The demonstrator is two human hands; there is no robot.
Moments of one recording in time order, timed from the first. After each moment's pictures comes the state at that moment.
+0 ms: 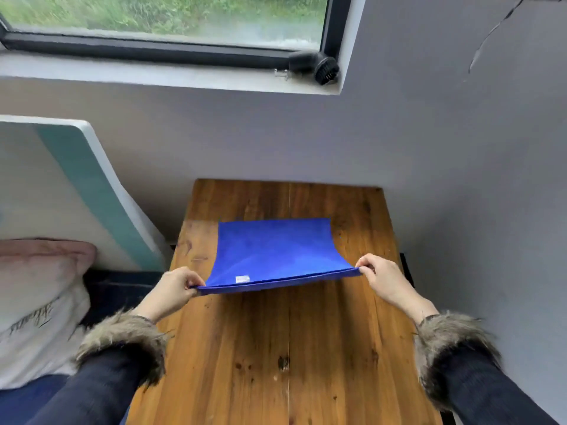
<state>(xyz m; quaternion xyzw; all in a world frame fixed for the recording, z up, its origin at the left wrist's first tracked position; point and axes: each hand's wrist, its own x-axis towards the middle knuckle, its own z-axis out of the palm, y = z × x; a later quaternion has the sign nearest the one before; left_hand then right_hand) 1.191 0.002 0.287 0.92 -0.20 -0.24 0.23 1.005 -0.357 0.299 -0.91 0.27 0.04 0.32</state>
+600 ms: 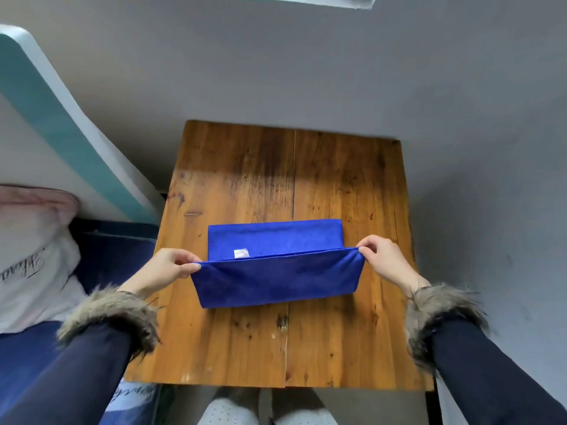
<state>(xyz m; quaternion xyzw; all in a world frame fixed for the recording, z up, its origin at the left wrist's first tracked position) 1.187 0.012 0.250 0.85 -0.06 -0.40 0.34 1.009 -0.354 0.250 -0.86 0.33 0.12 0.36</state>
